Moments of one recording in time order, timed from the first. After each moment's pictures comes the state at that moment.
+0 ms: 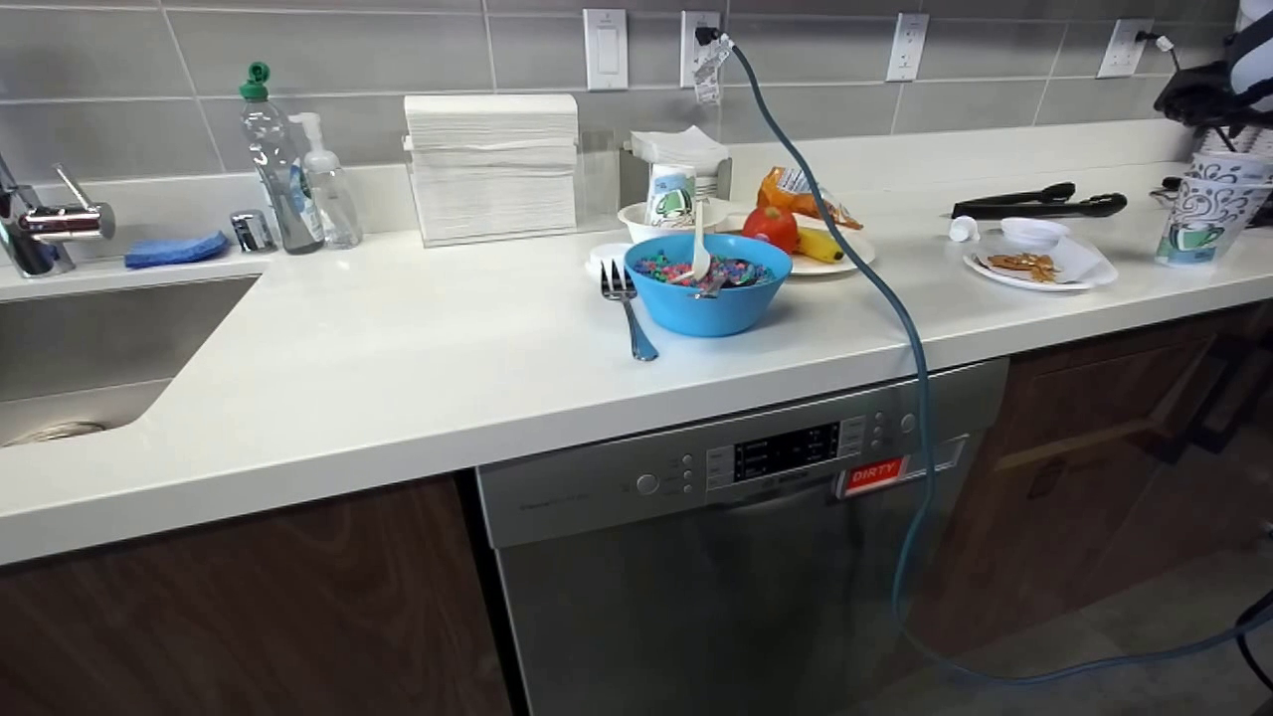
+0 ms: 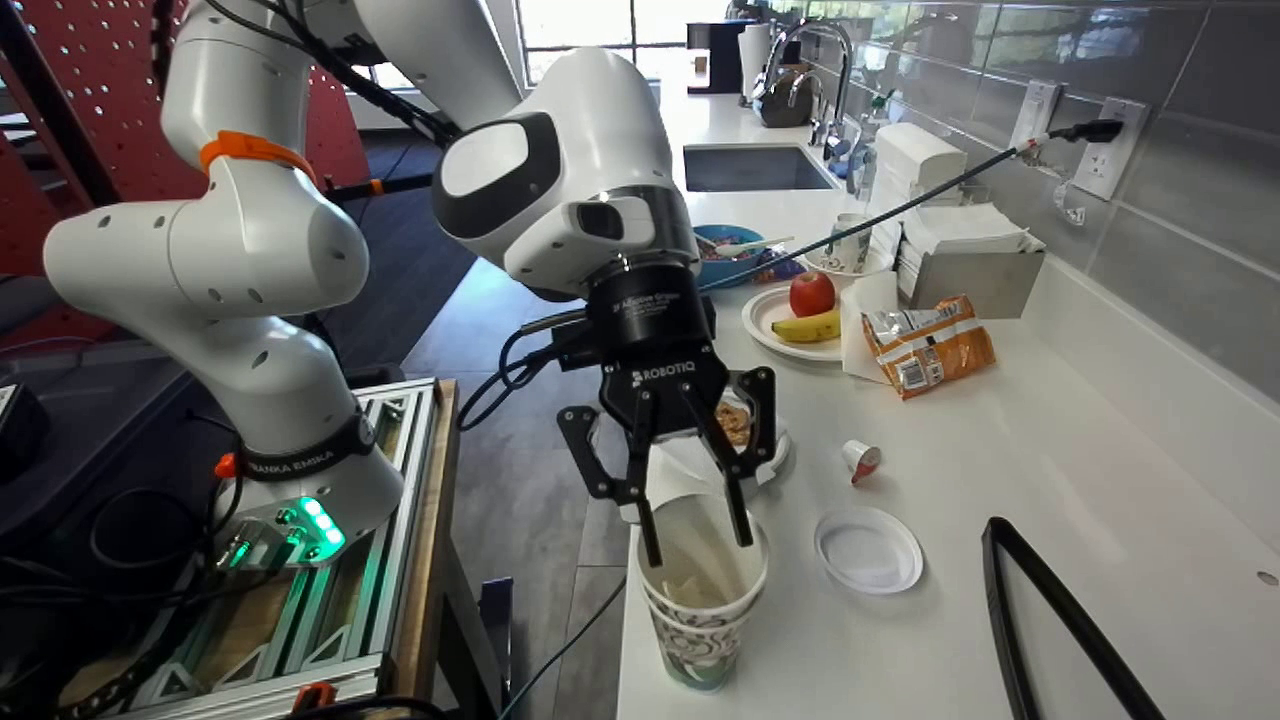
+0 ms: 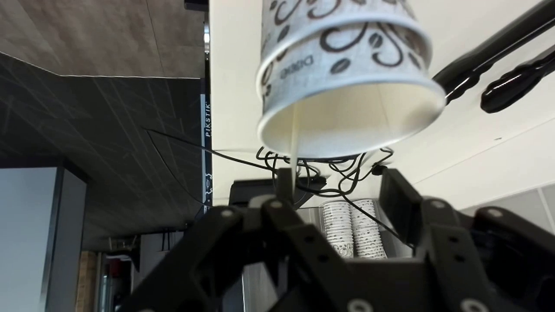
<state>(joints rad) -1.72 -0.83 1.25 -2.75 -0.01 2.90 1.27</state>
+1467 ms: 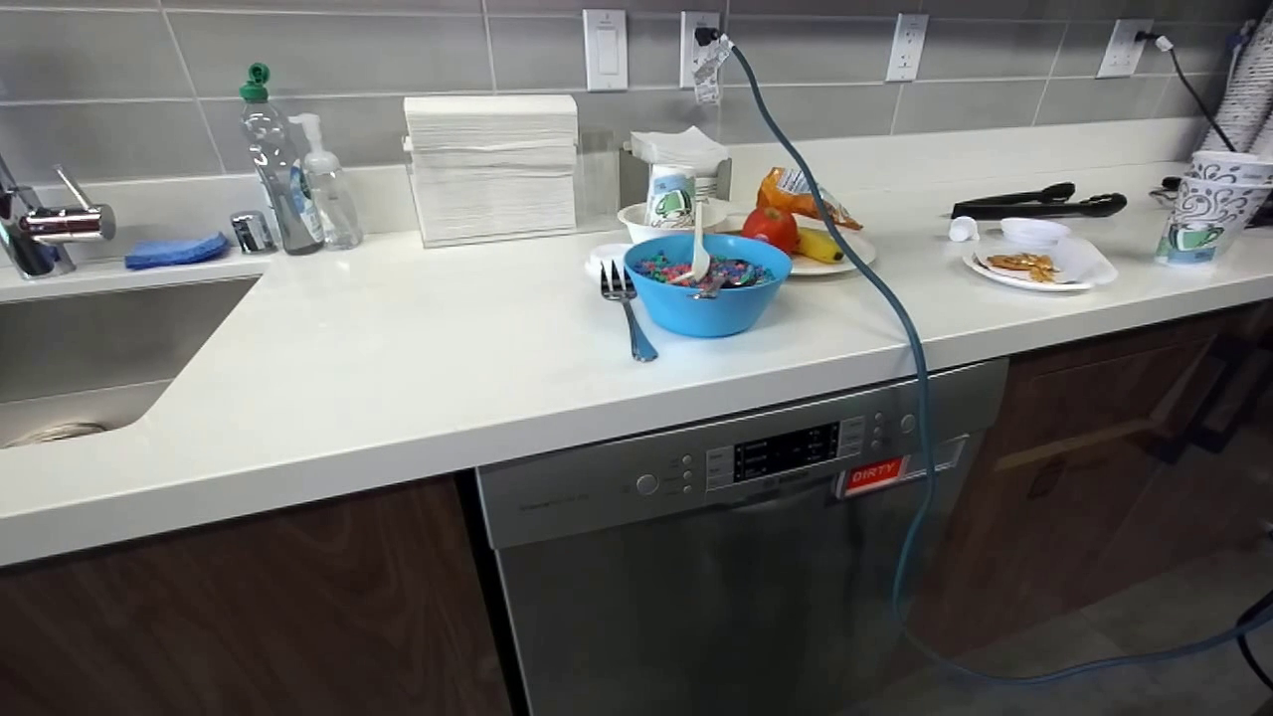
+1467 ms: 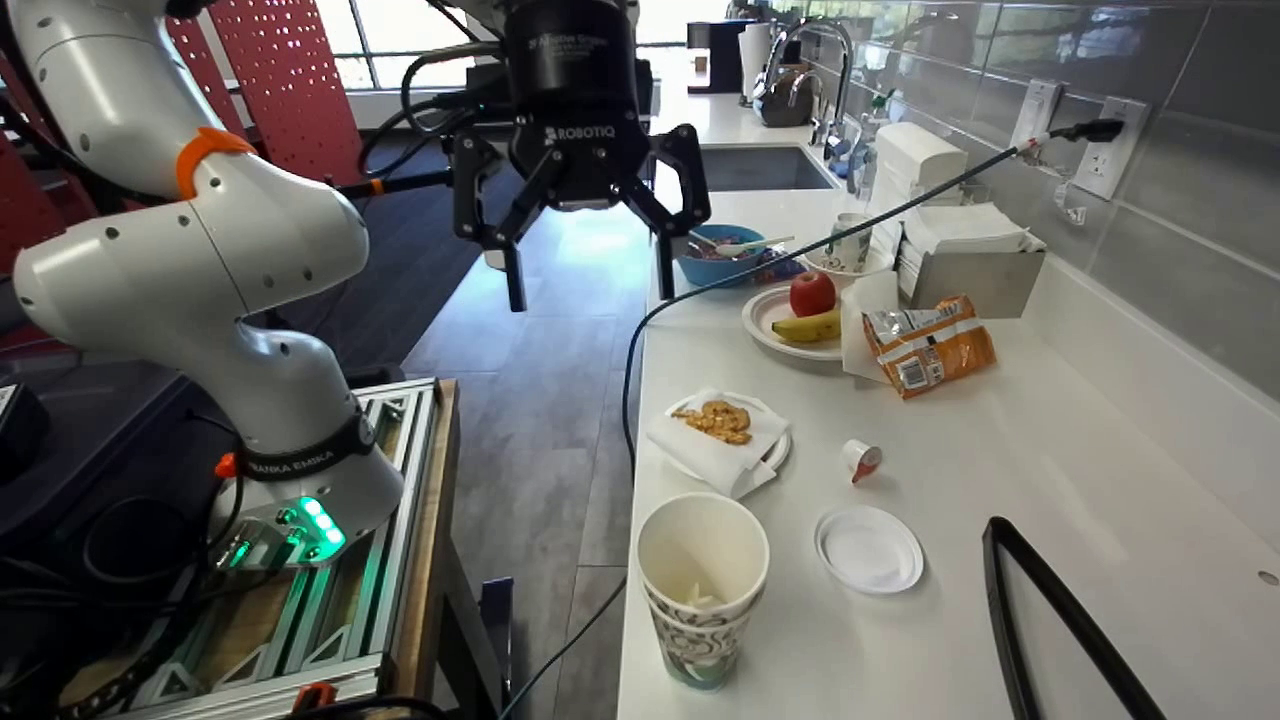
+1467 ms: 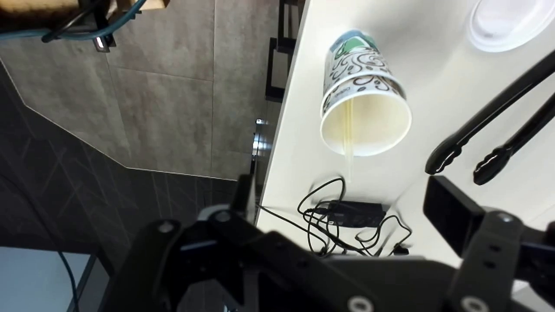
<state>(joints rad) -1.02 -0.77 0.52 -2.55 -0.10 2.09 1.10</state>
